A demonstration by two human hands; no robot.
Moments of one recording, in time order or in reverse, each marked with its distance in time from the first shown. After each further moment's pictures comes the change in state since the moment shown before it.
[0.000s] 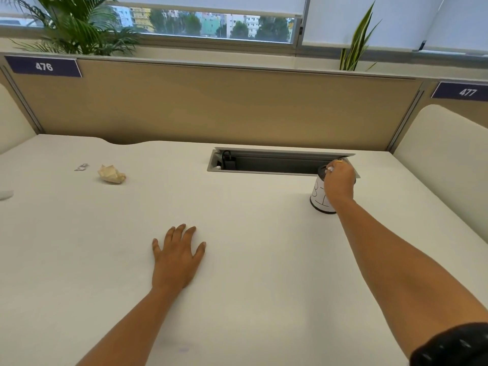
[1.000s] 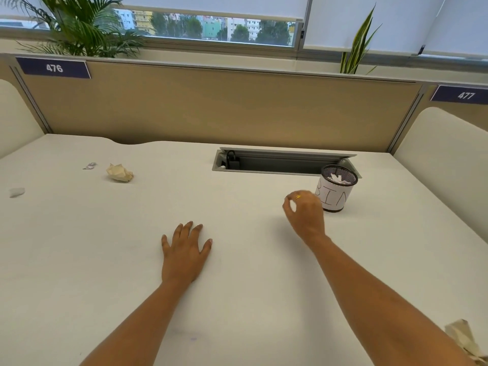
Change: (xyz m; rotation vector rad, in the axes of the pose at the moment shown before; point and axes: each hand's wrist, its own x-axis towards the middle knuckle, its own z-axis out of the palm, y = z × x) left_hand -0.002 -0.004 0.000 0.010 -0.015 0.003; right_hand -0.101 -0.002 0.042 -0.176 0.005 -0.547
